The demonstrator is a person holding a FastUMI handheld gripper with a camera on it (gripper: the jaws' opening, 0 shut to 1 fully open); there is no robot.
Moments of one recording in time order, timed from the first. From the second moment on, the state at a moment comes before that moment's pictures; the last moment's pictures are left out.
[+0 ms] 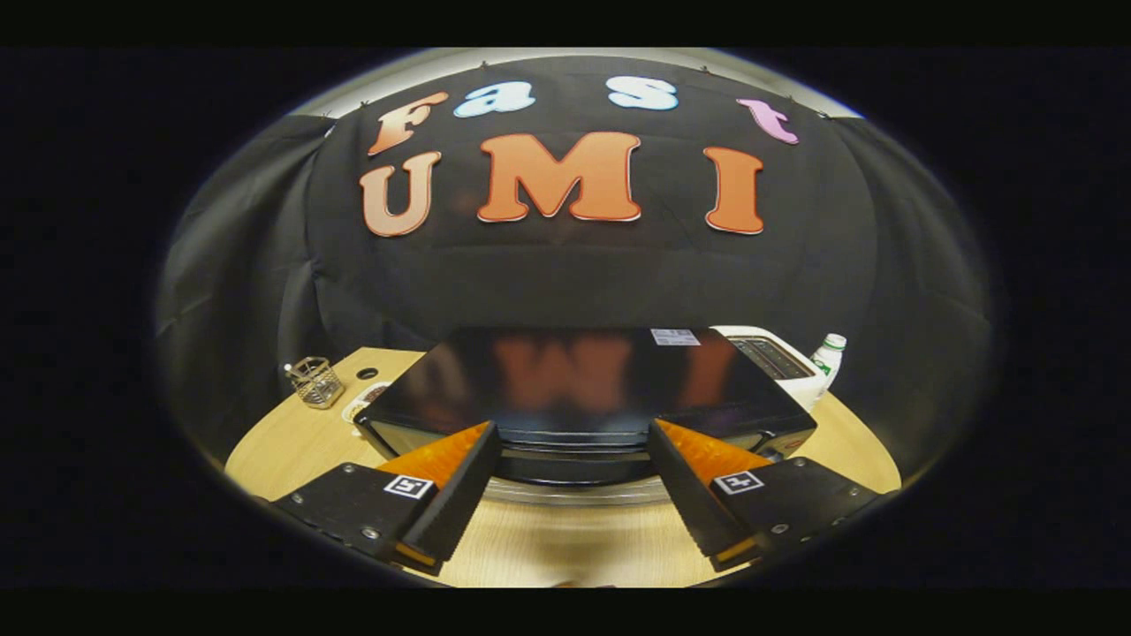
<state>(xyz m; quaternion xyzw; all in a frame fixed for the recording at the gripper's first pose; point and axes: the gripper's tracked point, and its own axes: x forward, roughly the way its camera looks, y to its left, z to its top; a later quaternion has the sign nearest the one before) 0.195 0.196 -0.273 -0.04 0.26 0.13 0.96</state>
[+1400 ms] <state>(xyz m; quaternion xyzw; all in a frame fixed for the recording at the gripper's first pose) 0.039 0.160 -0.354 -0.03 0.32 0.15 0.94</state>
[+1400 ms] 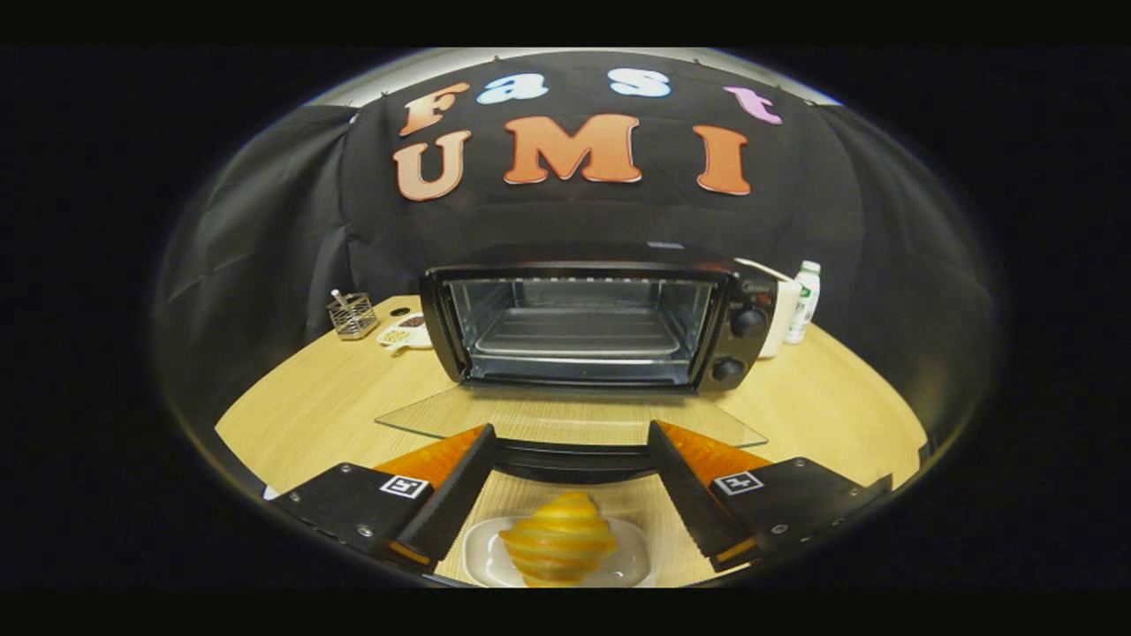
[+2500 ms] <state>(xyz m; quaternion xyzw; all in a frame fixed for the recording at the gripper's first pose) 0.028 0.148 -0.386 -0.04 0.31 0.12 0.94</state>
